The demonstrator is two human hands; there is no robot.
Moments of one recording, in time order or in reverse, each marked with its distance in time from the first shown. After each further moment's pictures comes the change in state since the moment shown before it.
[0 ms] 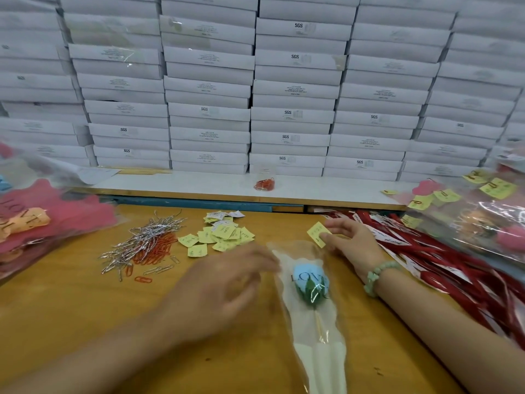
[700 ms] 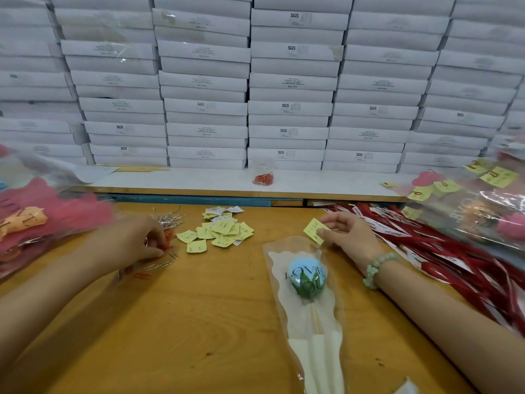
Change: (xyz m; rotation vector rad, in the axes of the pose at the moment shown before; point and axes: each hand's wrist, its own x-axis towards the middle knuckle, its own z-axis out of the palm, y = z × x) left_hand -0.009 -0.118 -0.080 0.492 -0.364 -0.687; right_hand -0.003 -0.001 0.001 0.000 -0.078 -0.043
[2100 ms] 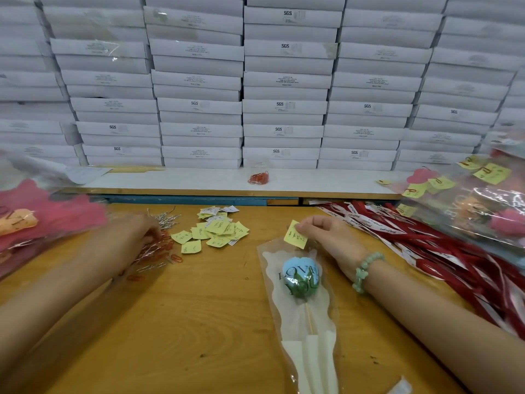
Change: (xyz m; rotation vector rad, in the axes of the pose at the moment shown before) left_hand 0.005 0.001 0.012 -0.064 0.208 0.038; right_hand -0.014 -0.019 0.024 0.100 -0.169 0.088
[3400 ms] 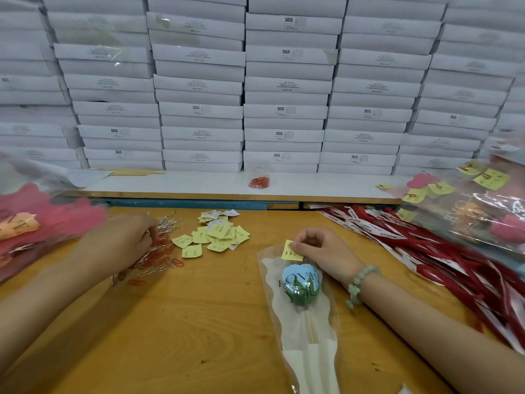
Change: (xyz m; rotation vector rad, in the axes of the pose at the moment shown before) left_hand -0.007 0.012 -0.018 0.202 -0.034 -0.086; right_hand 0.000 0.009 0.005 -0.244 -0.043 -0.081
